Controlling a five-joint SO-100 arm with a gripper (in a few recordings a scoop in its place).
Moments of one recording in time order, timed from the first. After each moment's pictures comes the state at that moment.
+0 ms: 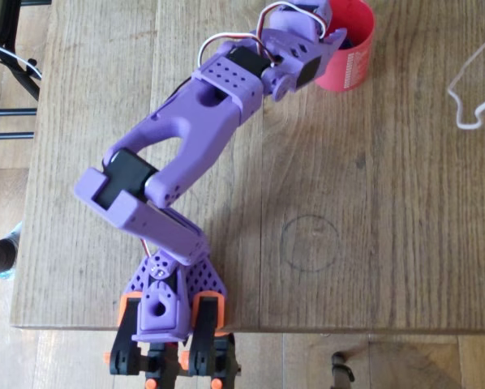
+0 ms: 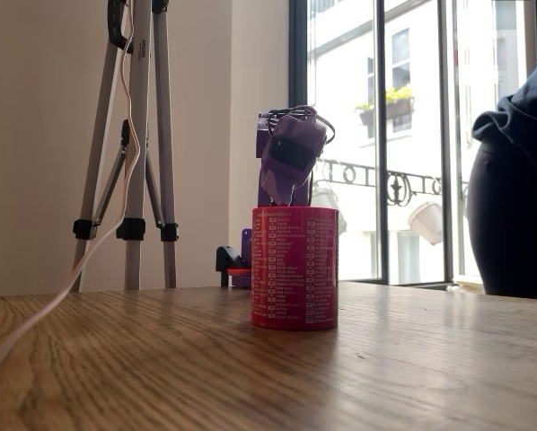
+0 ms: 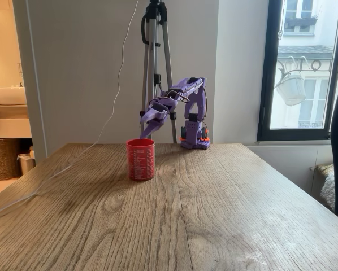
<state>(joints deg) 36.2 98.3 116.9 17.1 -27.0</state>
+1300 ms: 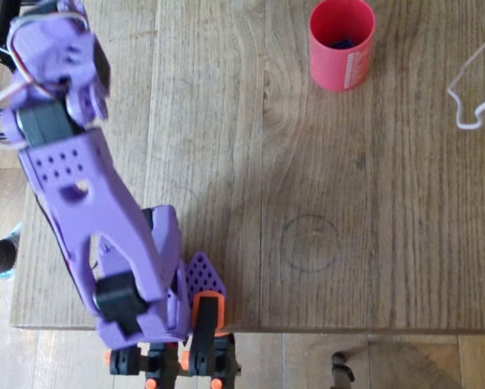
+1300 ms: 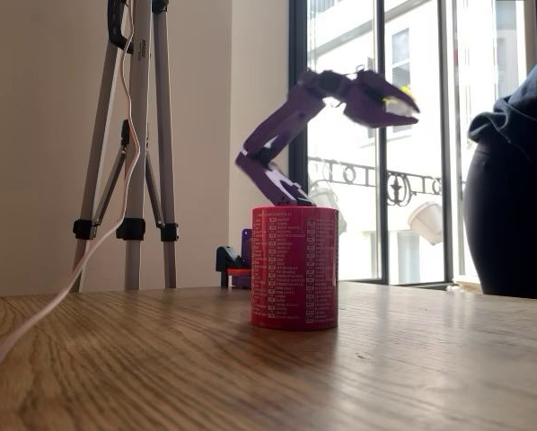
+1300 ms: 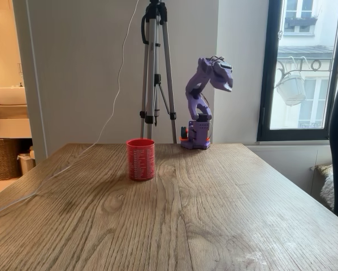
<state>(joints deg) -14.9 148.4 112.0 62.4 -10.1</state>
